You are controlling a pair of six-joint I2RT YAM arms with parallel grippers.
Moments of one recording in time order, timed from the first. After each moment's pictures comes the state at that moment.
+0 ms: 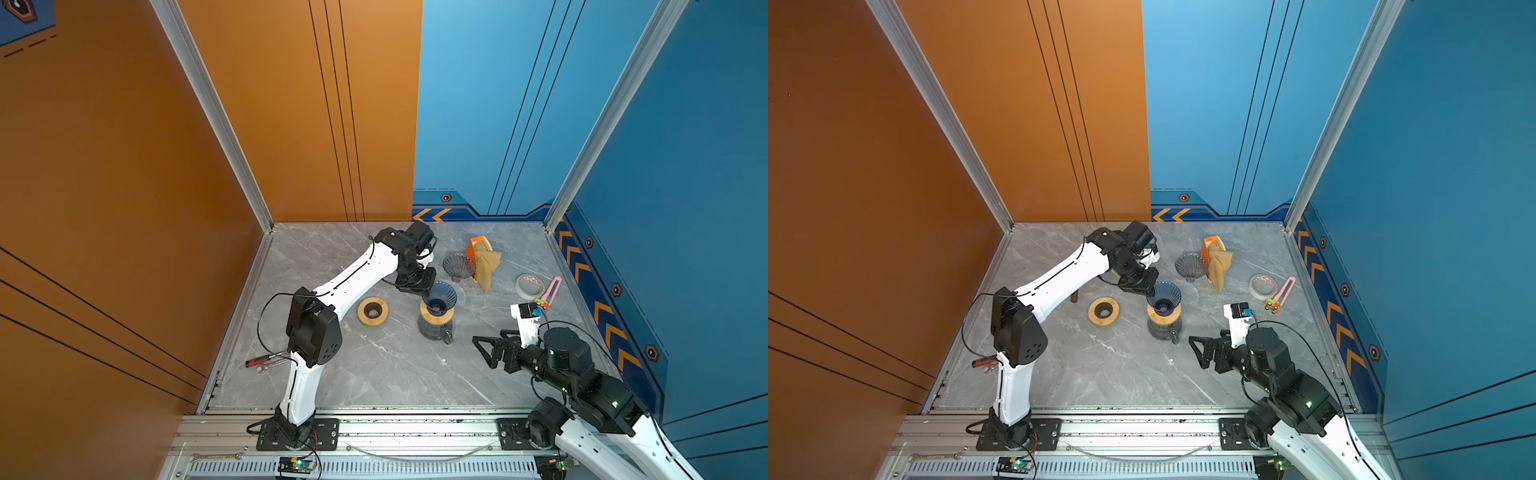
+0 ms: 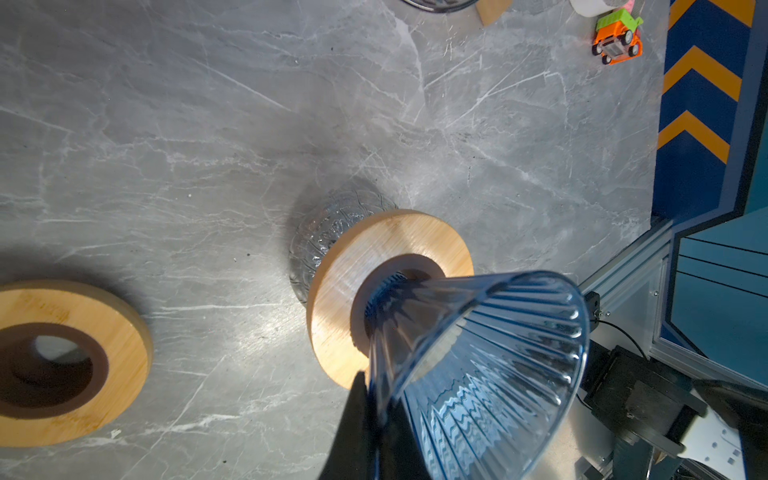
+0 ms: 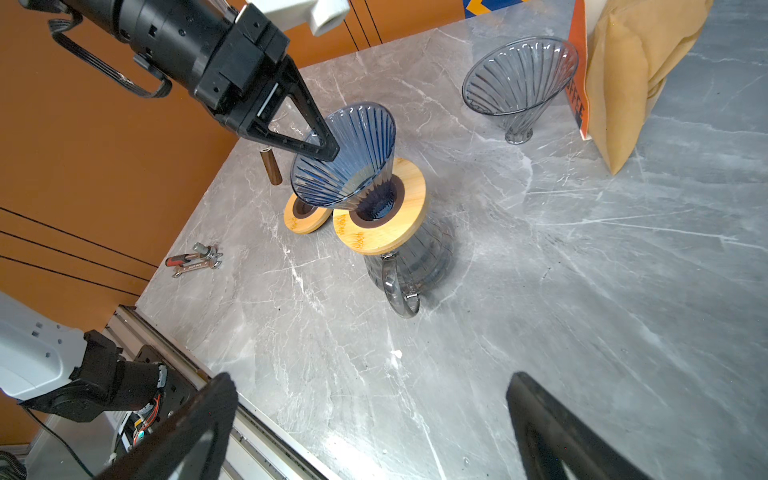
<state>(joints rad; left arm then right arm) -0.68 2.05 2.01 -1.20 0.32 -0.41 0.61 0.40 0.63 -0.73 -0.06 0.50</state>
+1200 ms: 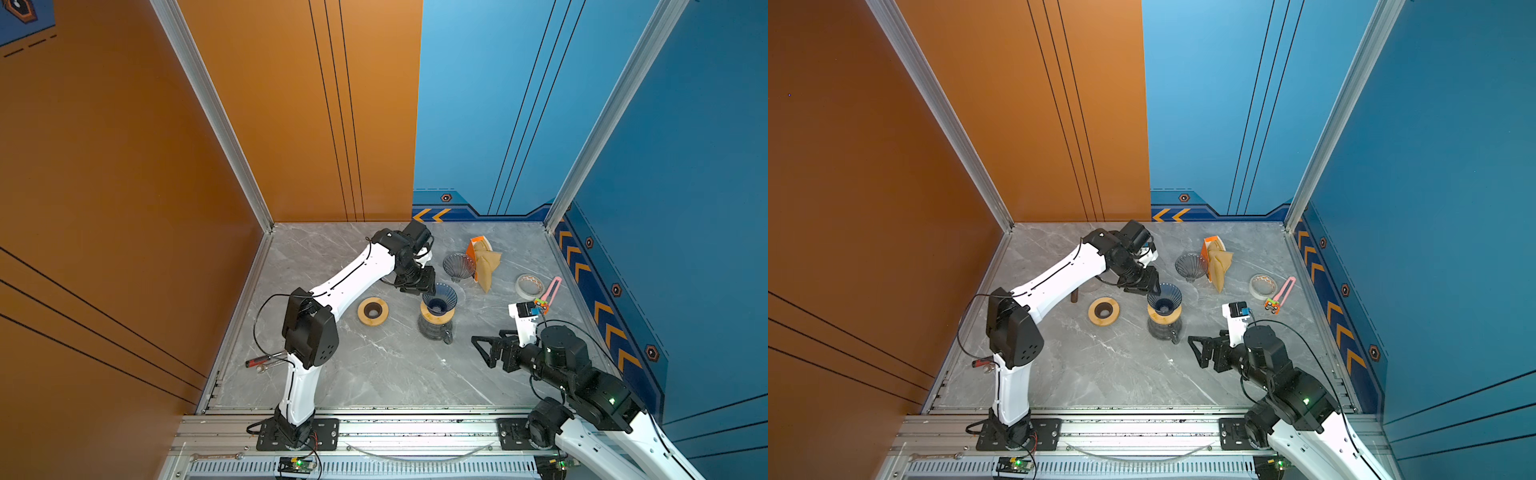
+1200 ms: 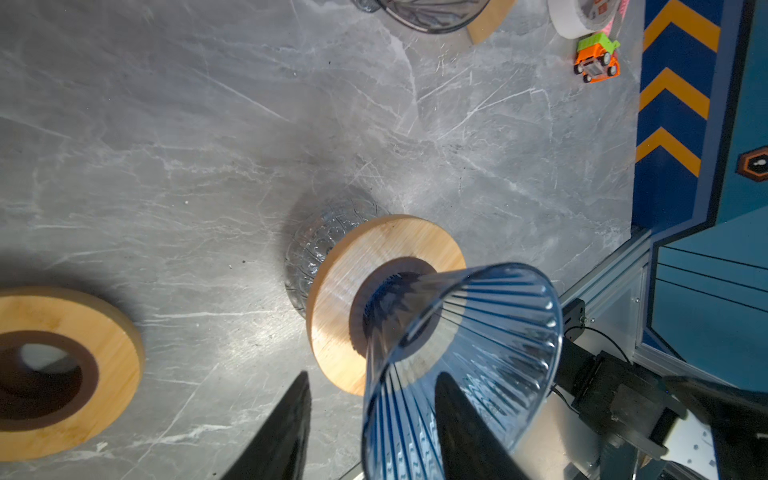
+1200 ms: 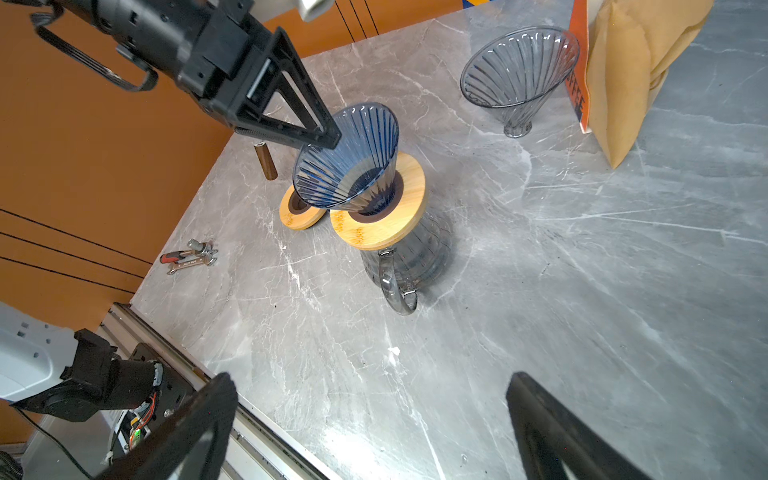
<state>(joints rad) -0.66 2.00 1.96 -1.15 0.35 -0.42 0.61 0.44 0.63 -0.72 -0.06 0.50</state>
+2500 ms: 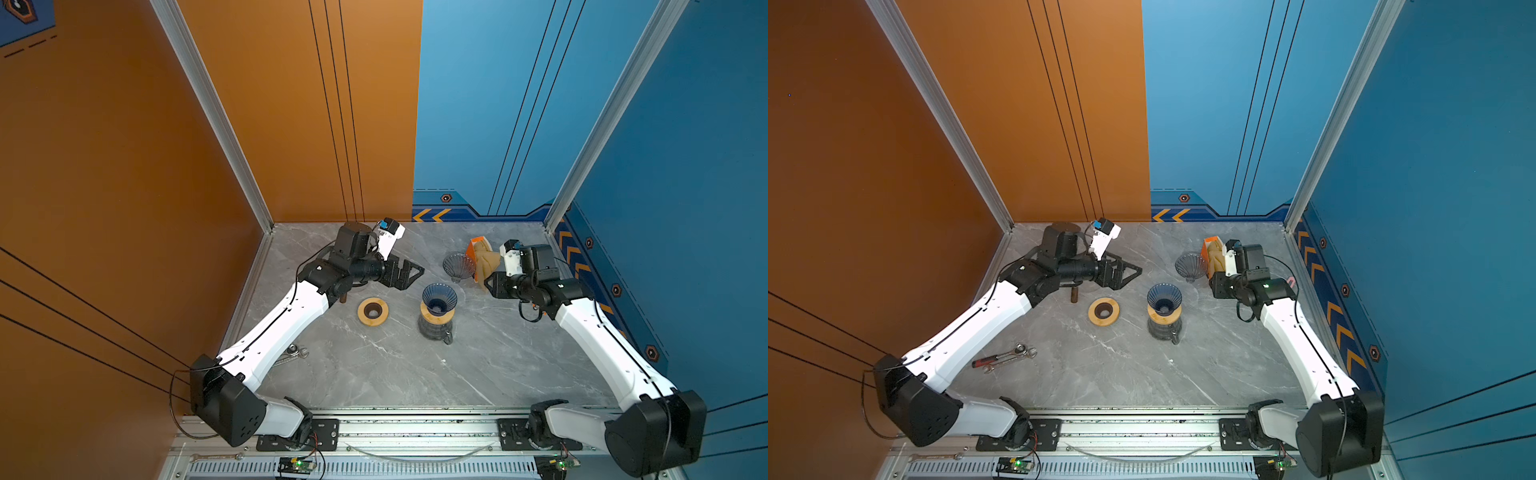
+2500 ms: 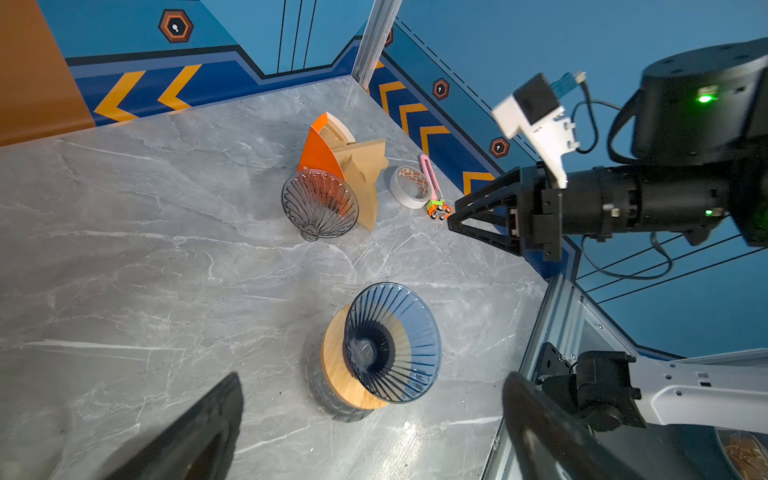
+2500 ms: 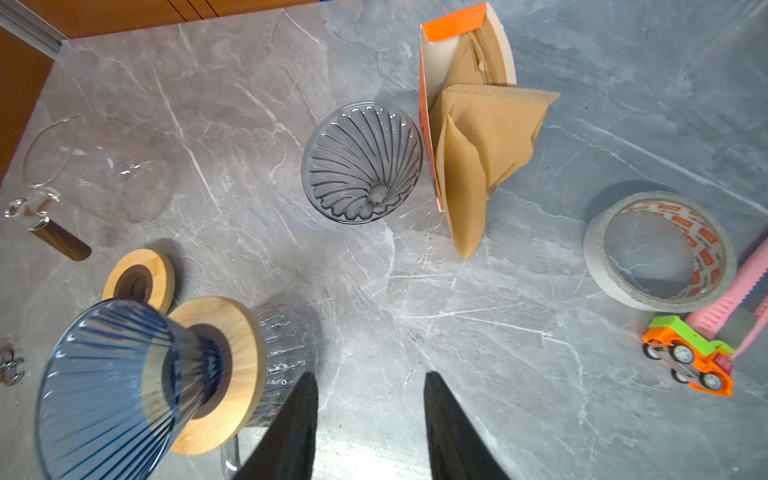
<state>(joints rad) -0.53 1.40 1.35 -0.47 0.46 -0.21 0.18 1.27 1.08 -0.66 -0.14 0.17</state>
